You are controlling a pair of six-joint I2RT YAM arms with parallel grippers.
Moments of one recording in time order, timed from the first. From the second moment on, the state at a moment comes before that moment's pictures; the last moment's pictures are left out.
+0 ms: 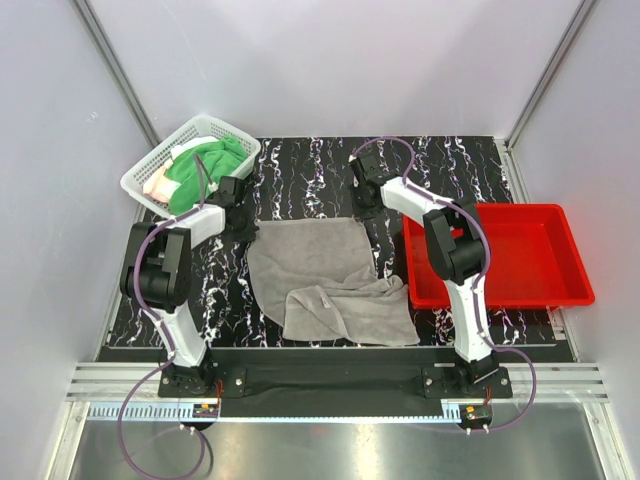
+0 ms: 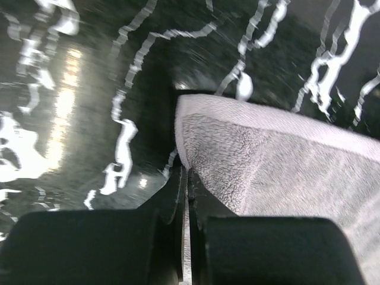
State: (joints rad) left arm -0.17 1.82 1.11 -0.37 -0.03 -0.60; right arm 0.46 2.23 1.71 -0.51 0.05 0.25
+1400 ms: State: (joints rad) left arm -0.21 0.82 1.78 -0.63 0.45 -0.50; right arm 0.50 0.88 1.70 -0.39 -0.25 0.45
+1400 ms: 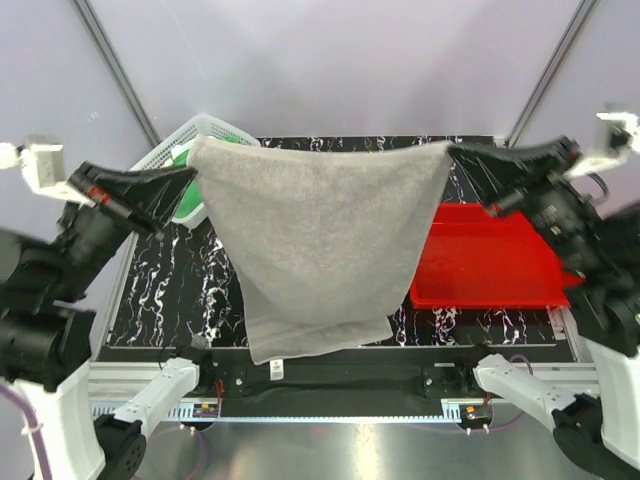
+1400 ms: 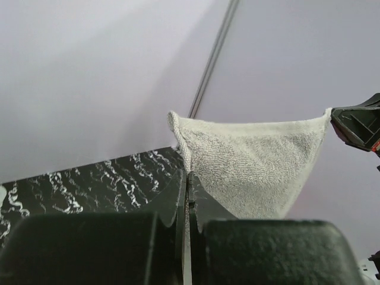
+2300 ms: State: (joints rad) left arm -0.21 1.95 2.03 -0.17 0.23 -0.39; right arm 0.23 1.91 1.99 -0.13 -0.02 -0.01
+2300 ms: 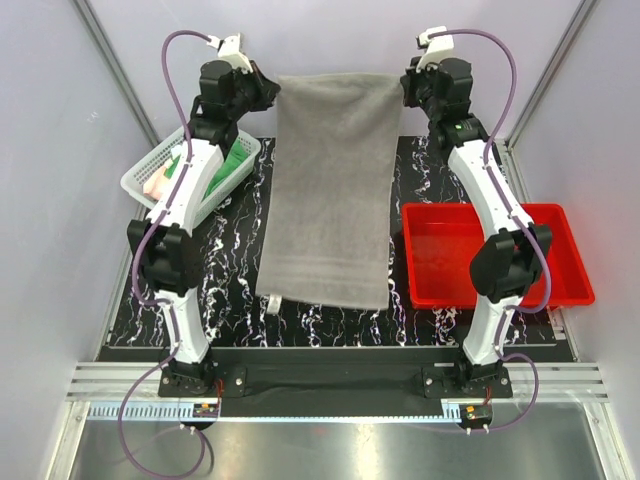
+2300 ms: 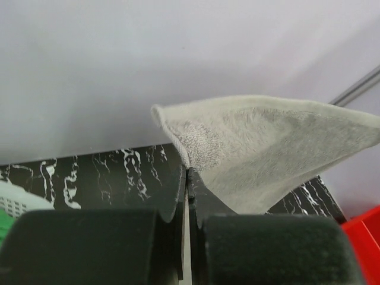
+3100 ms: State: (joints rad) left arm -0.20 1.61 1.31 -0.07 0.23 -0.23; right arm 0.23 1.68 1.32 -0.05 -0.20 0.01
